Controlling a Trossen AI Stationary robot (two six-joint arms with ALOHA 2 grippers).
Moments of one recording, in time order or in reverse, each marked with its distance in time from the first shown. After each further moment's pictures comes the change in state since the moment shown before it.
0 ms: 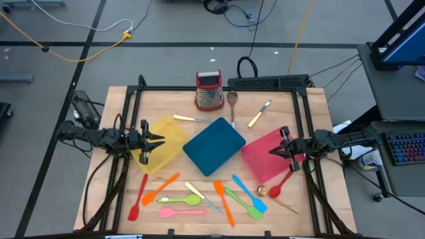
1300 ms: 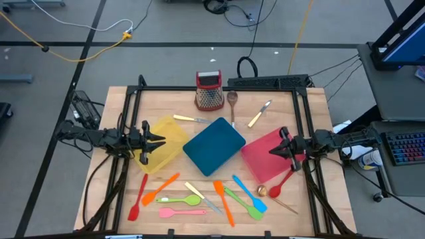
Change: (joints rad) left arm 0.000 0.026 0.000 -0.006 0.000 -0.108; right arm 0.000 0.000 0.000 0.008 0.000 0.196
